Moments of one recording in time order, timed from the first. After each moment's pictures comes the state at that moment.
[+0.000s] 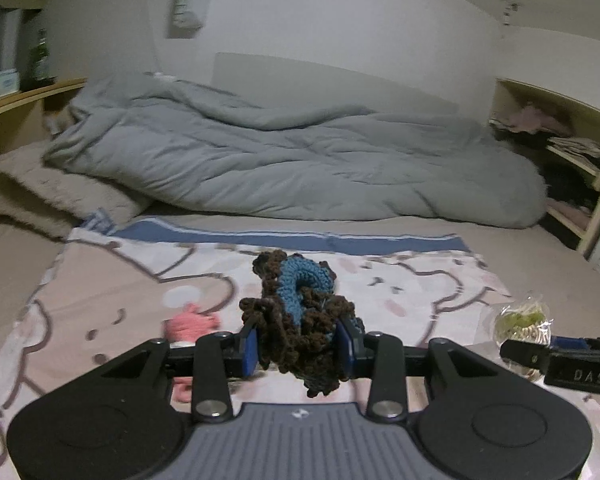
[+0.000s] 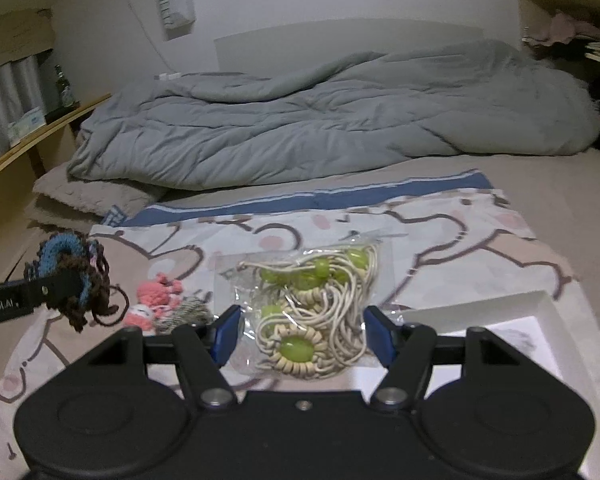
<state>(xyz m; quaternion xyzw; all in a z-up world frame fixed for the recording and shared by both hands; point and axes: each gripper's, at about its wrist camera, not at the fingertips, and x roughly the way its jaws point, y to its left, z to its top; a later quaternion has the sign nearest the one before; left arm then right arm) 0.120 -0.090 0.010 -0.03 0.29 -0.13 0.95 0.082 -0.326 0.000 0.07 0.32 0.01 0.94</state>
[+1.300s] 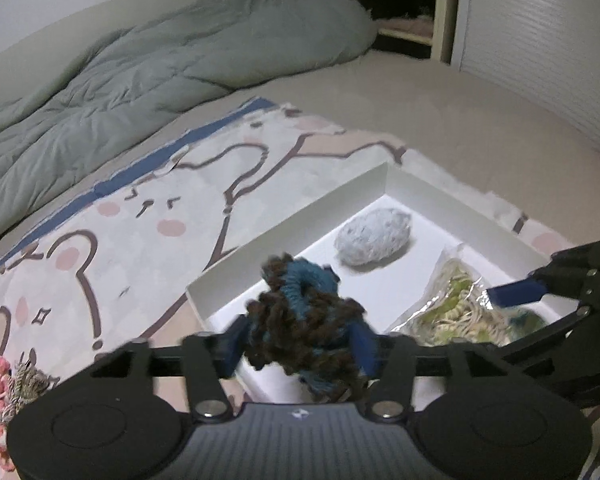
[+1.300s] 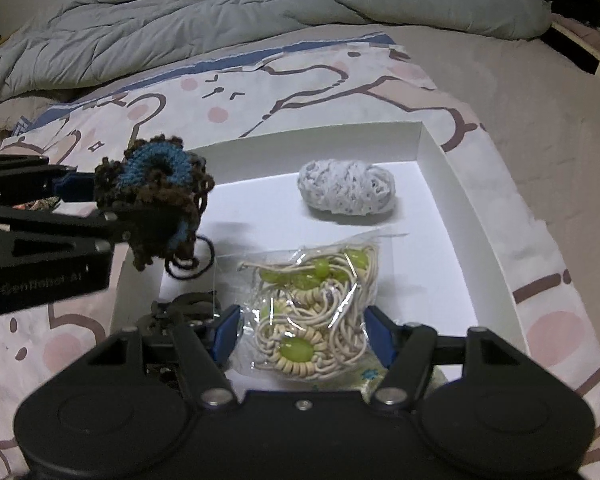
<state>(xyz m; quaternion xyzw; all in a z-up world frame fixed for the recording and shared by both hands) 0.130 -0.314 -0.097 0.19 0.38 -0.34 0.84 0.051 -0.457 -0.108 0.07 0.48 -0.05 0.87</state>
